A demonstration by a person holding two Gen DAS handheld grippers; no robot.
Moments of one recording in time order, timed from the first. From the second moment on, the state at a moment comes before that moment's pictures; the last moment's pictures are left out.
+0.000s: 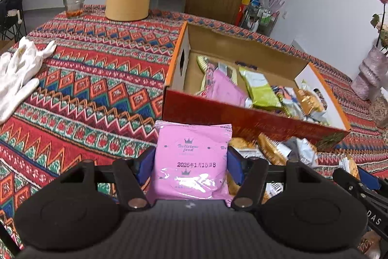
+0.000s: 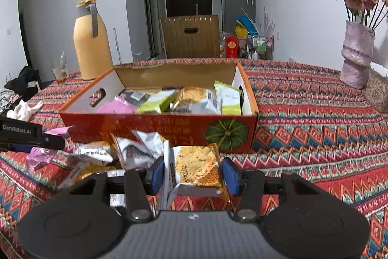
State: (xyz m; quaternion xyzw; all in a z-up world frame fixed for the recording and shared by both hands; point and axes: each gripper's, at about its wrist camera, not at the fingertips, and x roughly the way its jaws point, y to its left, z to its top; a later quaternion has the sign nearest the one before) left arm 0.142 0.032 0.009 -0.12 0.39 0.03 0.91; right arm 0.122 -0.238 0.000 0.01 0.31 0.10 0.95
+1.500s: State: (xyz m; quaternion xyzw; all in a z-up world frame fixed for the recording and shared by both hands) left arm 0.274 0.017 0.005 -0.12 0.34 0.03 0.93; right arm 0.254 -0.220 0.001 0.05 0.24 0.10 0.96
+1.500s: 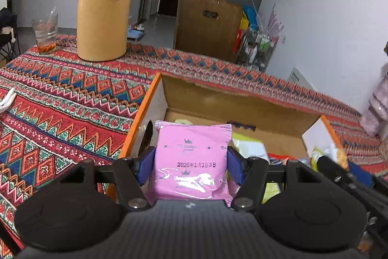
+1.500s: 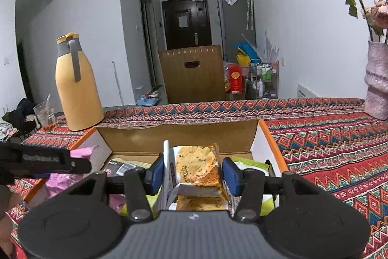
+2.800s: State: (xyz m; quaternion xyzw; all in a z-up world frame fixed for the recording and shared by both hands) left arm 0.248 0.013 0.022 -0.10 0.28 0.06 0.95; right arm 0.240 -0.221 0.004 0.04 0.23 0.08 0.97
